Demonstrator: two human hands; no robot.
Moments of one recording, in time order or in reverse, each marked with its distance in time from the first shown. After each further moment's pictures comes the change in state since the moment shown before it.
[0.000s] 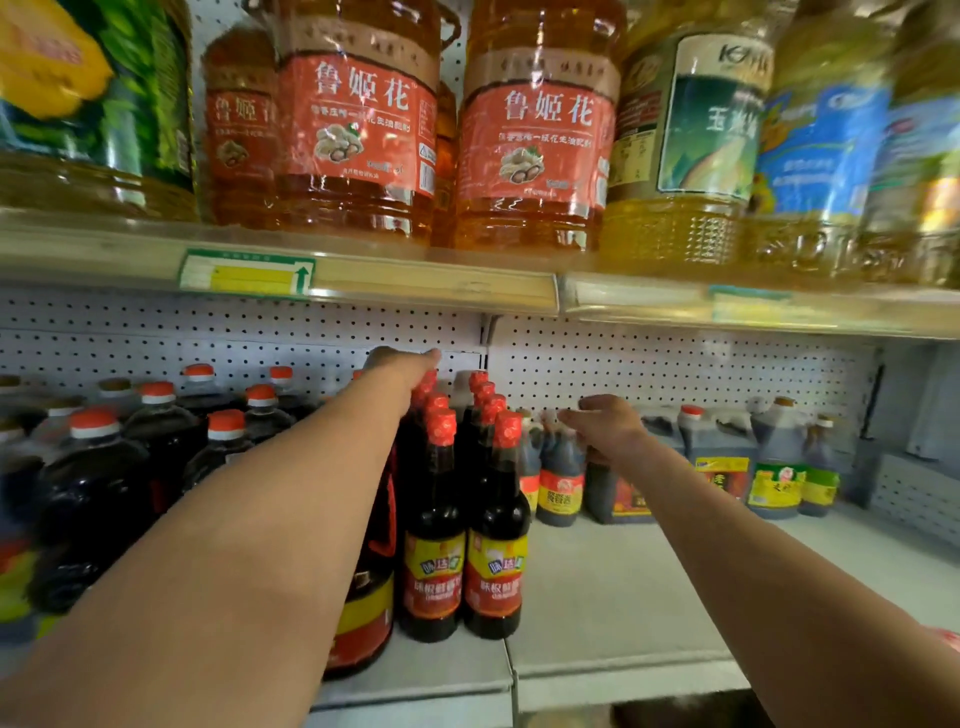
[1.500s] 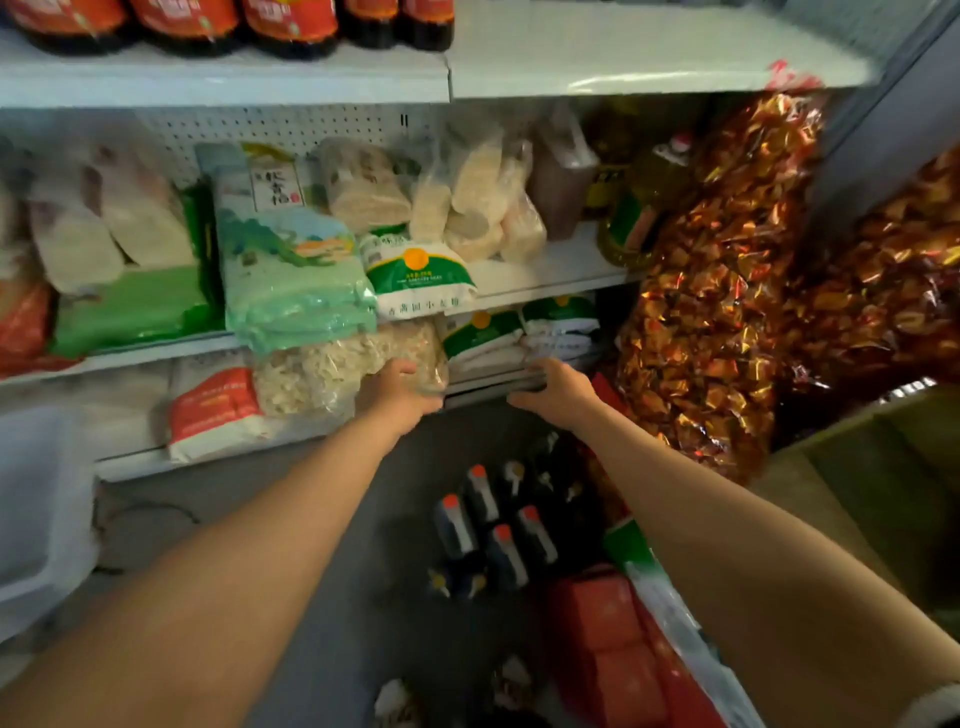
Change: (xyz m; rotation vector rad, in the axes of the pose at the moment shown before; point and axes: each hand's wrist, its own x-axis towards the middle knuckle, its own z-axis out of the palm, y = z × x) left_hand -0.507 -0.436 -0.106 0.579 -0.481 -0.338; right_hand -0.568 0.324 0.024 -0.475 -0.470 0.399
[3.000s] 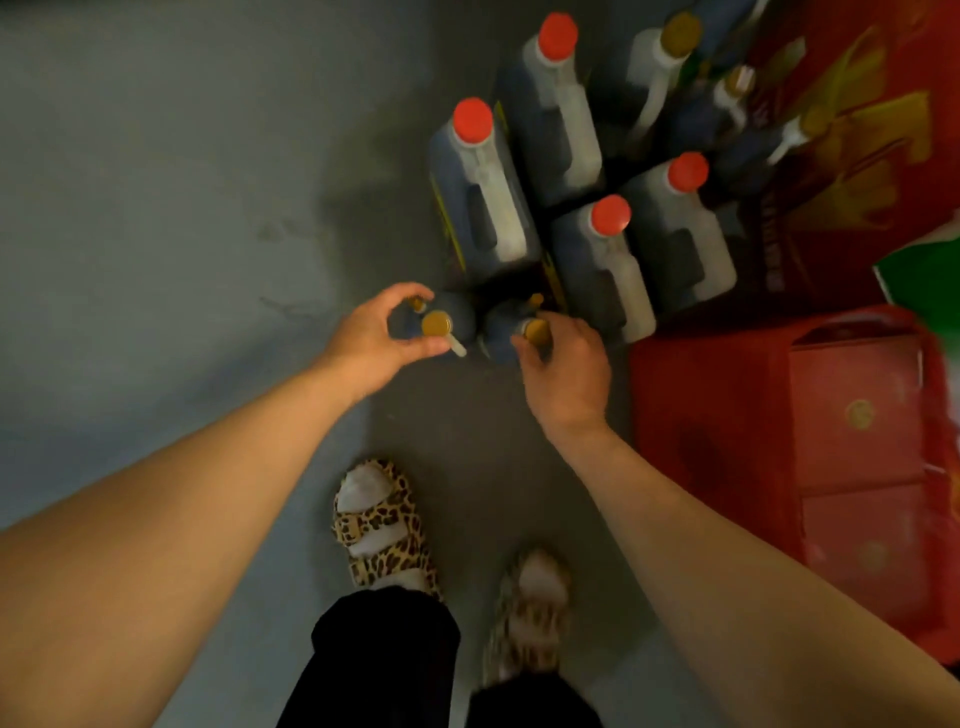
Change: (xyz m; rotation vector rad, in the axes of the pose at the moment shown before) left_hand 0.135 -0.545 0.399 -0.031 -0.360 -0.062; right_hand 0.088 0.384 0.569 -0.036 0.157 0.122
